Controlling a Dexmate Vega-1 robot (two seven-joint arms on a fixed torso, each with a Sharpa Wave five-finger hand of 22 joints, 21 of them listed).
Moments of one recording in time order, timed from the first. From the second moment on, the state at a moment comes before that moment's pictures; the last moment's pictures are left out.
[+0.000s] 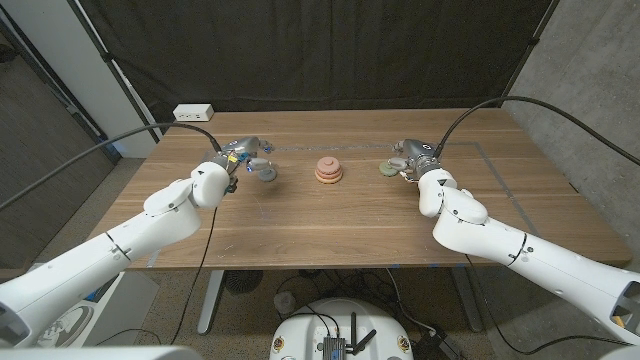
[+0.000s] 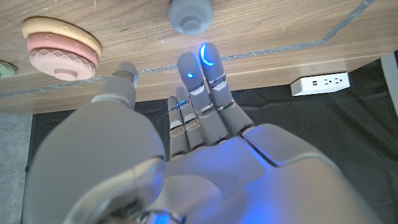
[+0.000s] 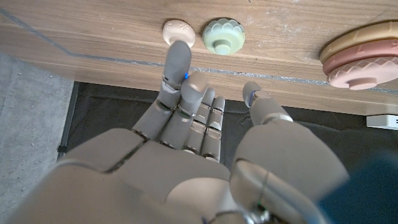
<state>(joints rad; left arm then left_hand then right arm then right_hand) 0.92 0.97 0.50 -2.02 0.35 0.52 0.09 0.85 -0.01 0.35 -0.17 0.28 0.46 0.02 0.22 0.21 0.51 -0.11 0.24 0.54 0.93 -0.13 1.40 0.50 0.68 -0.06 1.53 0.20 -0.73 -0.80 -0.84 -2.09 -0.43 -0.97 -0.15 0.76 0.03 0.60 -0.16 0.35 0.54 -0.07 0.26 0.29 0.57 -0.12 0.21 0.59 1.07 -0.18 1.35 1.21 0.97 -0.14 1.51 0.20</state>
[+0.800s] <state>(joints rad) 0.94 0.93 0.52 -1.99 0.35 0.52 0.21 0.85 -0.01 0.35 -0.16 0.29 0.46 0.02 0.22 0.21 0.50 -0.11 0.24 0.54 0.93 -0.13 1.40 0.50 0.67 -0.06 1.53 0.20 -0.77 -0.83 -0.81 -2.09 -0.43 -0.90 -0.16 0.76 0.03 0.60 -0.17 0.36 0.51 -0.07 0.25 0.30 0.56 -0.11 0.20 0.59 1.07 -0.18 1.35 1.21 0.97 -0.14 1.51 0.20</state>
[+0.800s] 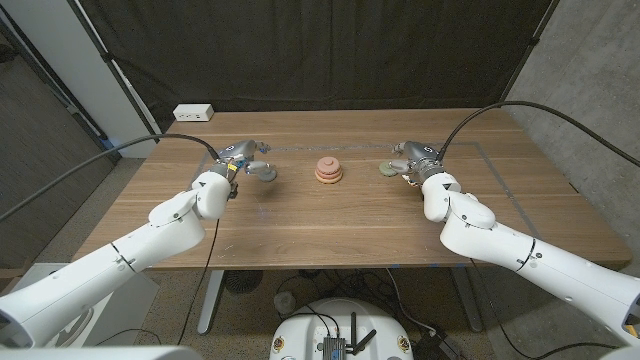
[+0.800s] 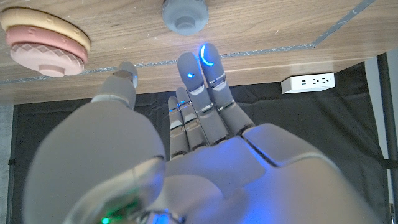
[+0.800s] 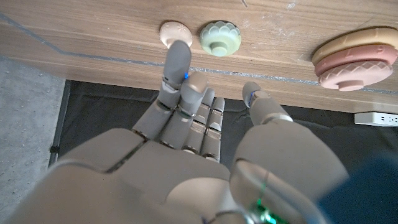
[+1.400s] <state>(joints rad) 0.92 0.93 0.54 -1.99 0.36 0.55 0.21 0.85 -0.01 0.36 -0.16 0.29 0.46 0.02 0.21 0.21 0.50 -0.11 0.23 0.54 0.93 -0.13 1.40 0.50 0.67 -0.06 1.53 0.20 -0.70 -0.81 -0.86 -2.02 -0.50 -0.87 -0.07 0.78 -0.01 0.61 -0.17 0.36 0.47 -0.05 0.23 0.29 0.46 -0.09 0.19 0.59 1.04 -0.17 1.33 1.19 0.94 -0.14 1.50 0.20</state>
